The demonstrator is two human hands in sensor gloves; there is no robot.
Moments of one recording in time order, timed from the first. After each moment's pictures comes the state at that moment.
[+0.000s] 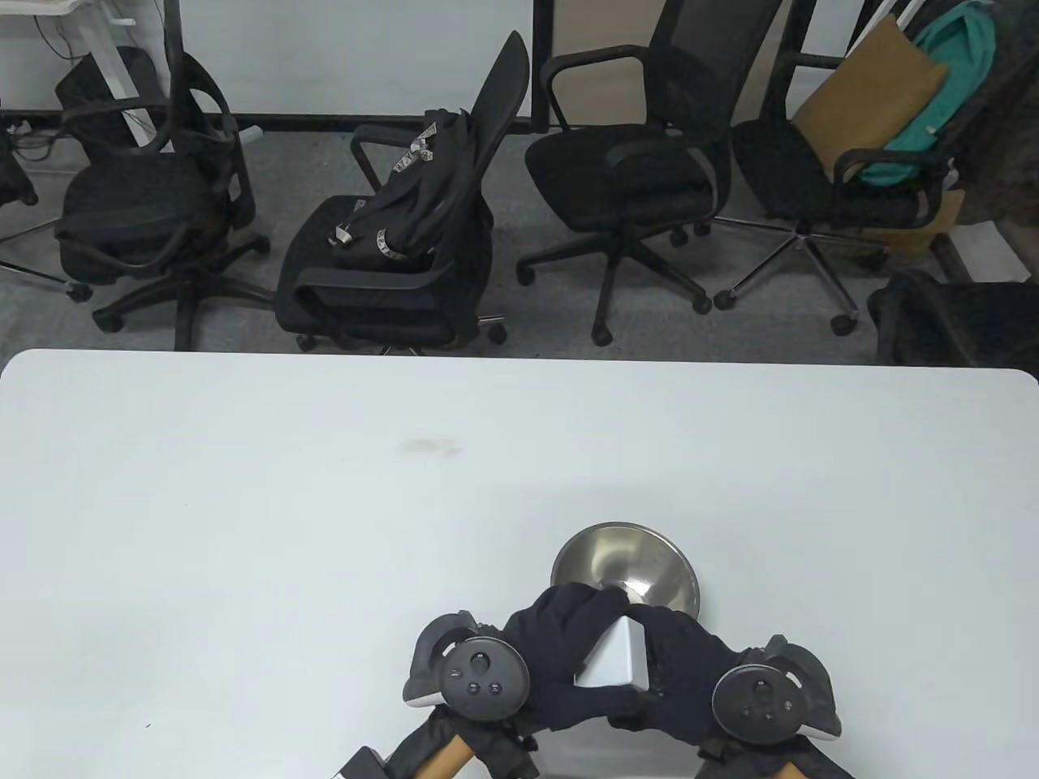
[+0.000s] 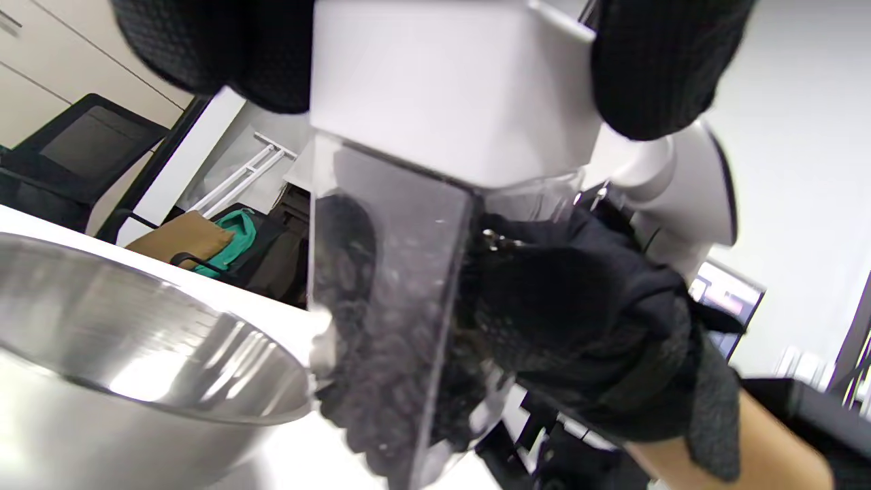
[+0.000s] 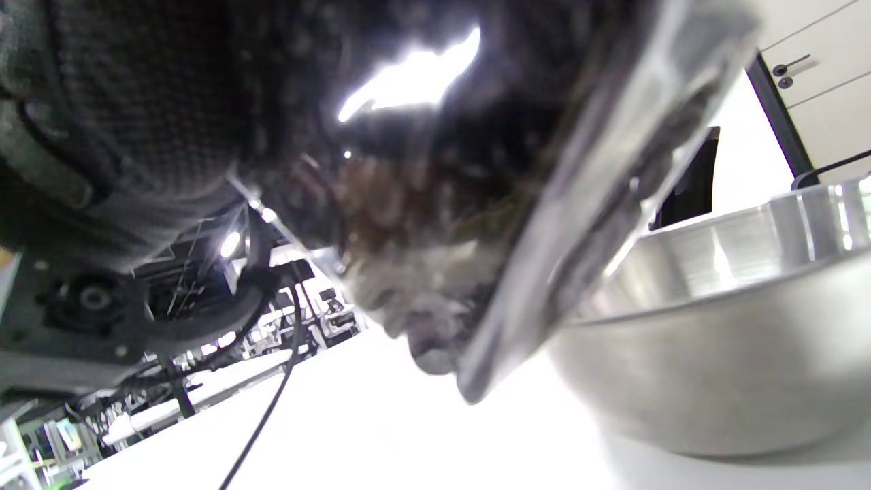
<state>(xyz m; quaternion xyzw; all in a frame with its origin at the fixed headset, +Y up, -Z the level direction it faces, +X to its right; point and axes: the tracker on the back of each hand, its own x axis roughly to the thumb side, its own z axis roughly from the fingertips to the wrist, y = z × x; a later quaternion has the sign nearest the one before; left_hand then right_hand) -0.045 -0.659 -0.236 0.05 -0.45 0.30 0.84 0.177 -0.692 -0.225 0.34 -0.07 0.91 0.24</state>
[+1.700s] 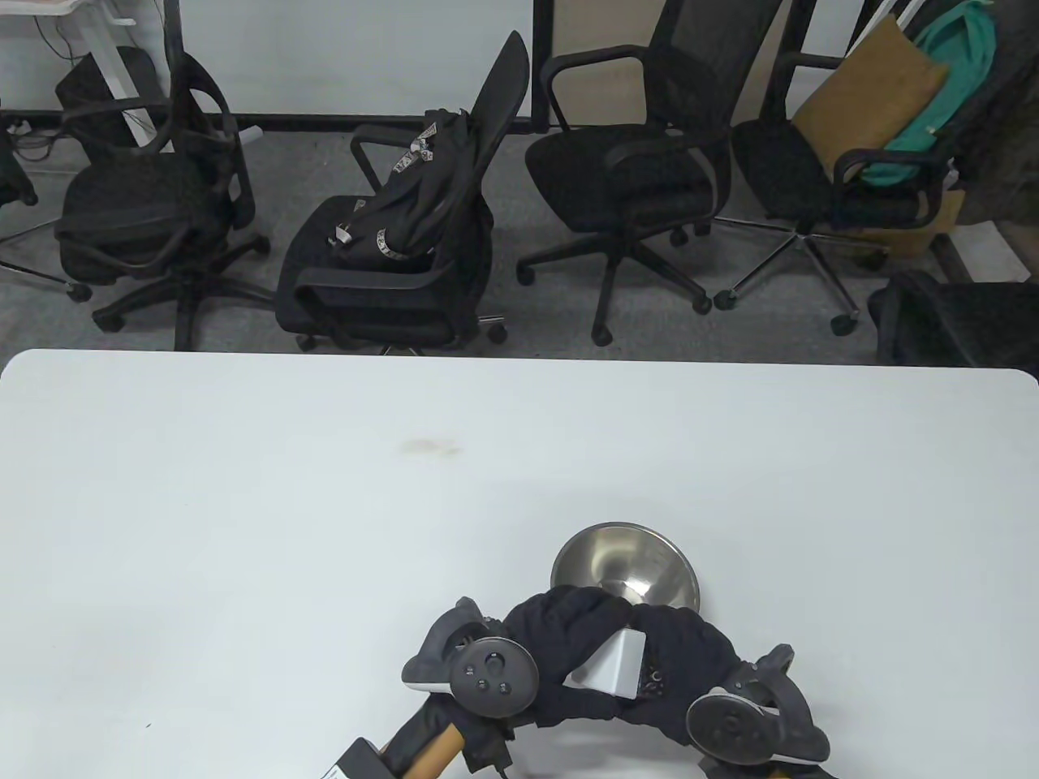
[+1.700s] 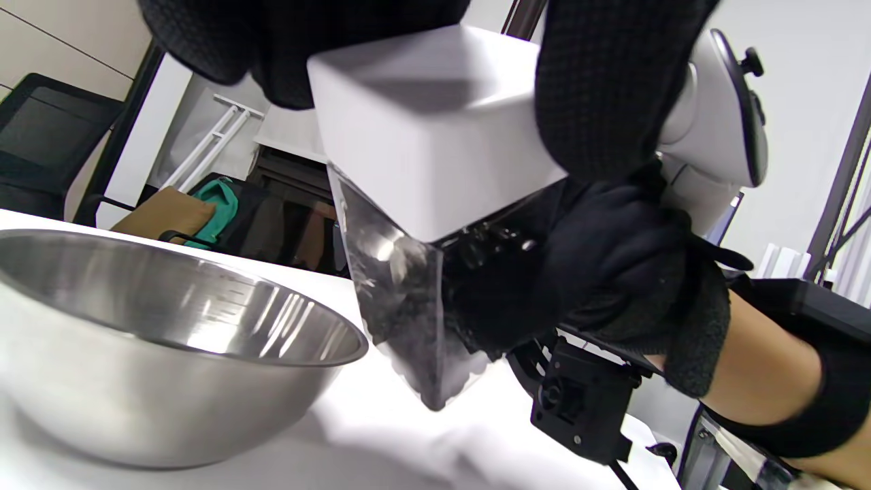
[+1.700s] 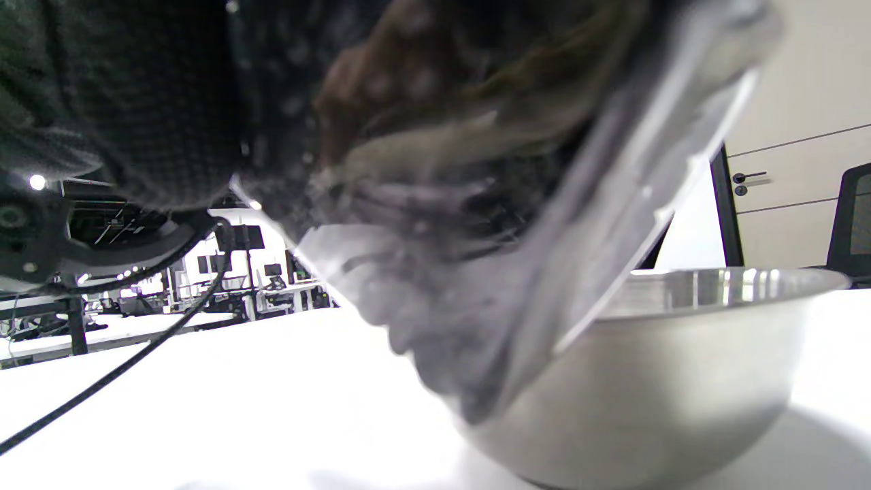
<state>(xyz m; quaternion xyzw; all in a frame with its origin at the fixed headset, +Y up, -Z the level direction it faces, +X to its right) -0.046 -0.666 -0.244 0.03 -0.49 0.25 0.83 0.171 -0.695 -0.217 0.31 -0.14 0.93 0.13</state>
